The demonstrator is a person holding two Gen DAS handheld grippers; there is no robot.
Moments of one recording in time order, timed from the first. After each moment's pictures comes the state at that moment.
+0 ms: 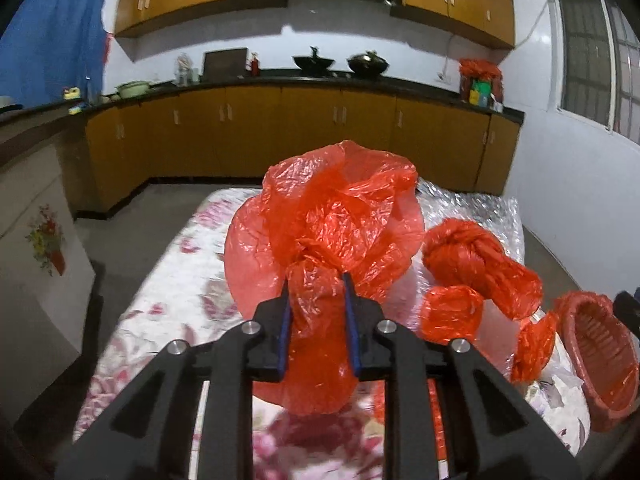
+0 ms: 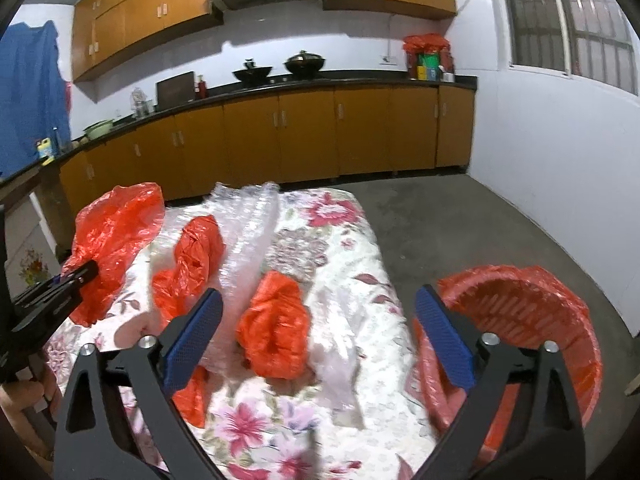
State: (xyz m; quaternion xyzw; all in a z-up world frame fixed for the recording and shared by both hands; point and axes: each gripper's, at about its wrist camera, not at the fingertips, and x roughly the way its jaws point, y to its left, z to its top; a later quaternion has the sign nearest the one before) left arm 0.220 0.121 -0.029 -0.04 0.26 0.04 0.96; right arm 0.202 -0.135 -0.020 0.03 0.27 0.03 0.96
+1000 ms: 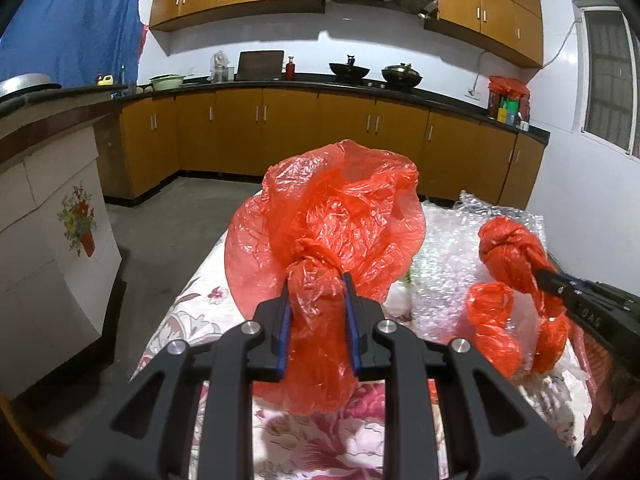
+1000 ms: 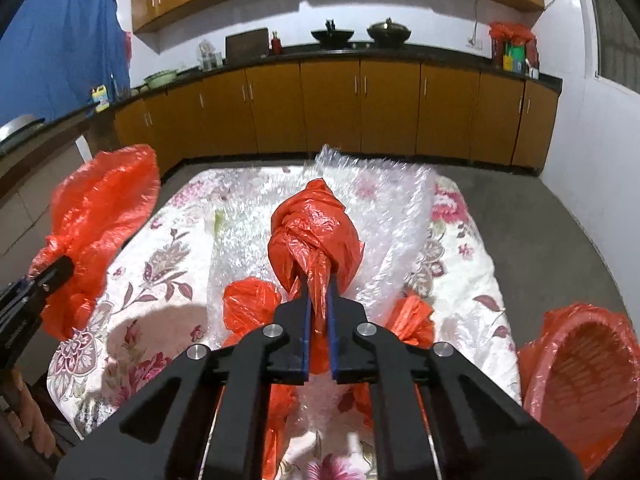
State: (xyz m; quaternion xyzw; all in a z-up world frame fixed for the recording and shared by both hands) left arm 0.189 0.161 -0.022 -0.07 0.26 0.08 0.96; right arm 0.259 -0.073 -0.033 0.00 0.31 0.14 0.94
